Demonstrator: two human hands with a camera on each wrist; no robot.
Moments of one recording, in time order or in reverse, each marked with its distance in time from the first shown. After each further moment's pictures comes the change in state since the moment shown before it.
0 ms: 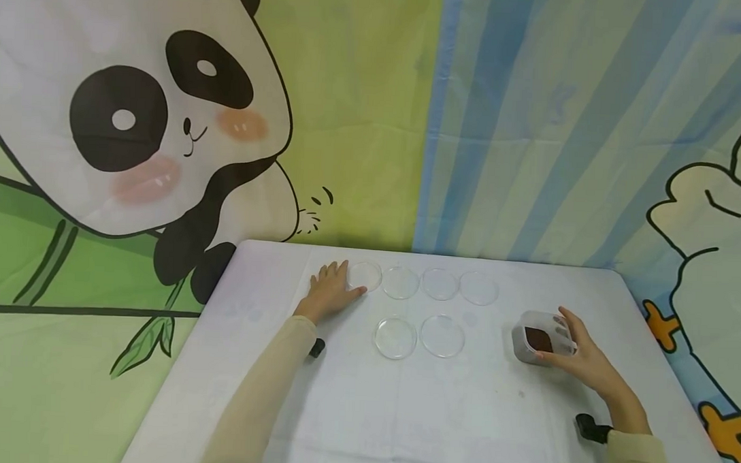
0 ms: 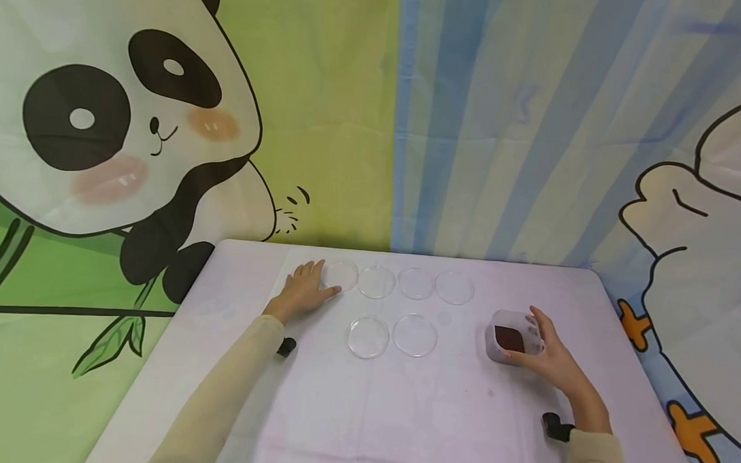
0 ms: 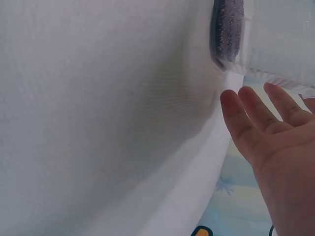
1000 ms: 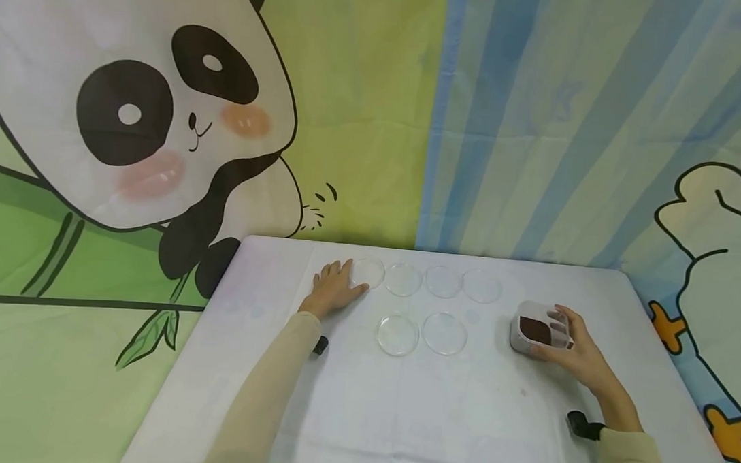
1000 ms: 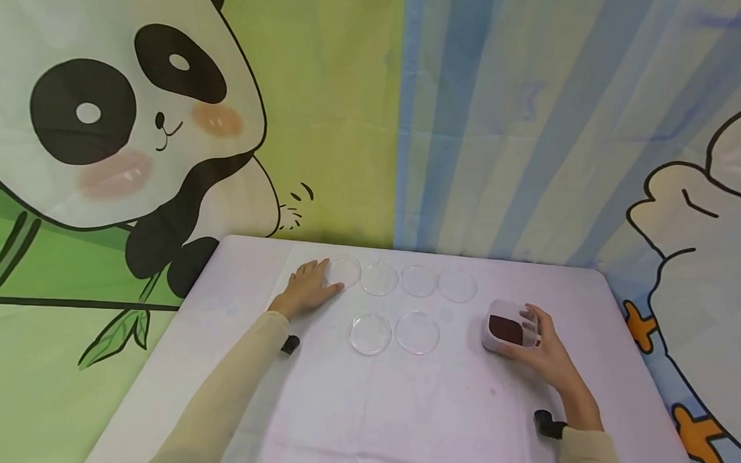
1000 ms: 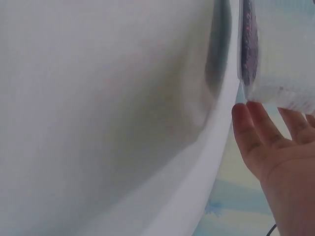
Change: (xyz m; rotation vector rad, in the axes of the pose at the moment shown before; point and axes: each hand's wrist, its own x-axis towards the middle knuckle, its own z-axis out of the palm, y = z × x) left_hand 0.001 -0.001 0.003 -0.018 -0.031 -0.030; right_hand 0.010 -0.007 0.010 0.049 0.065 -0.066
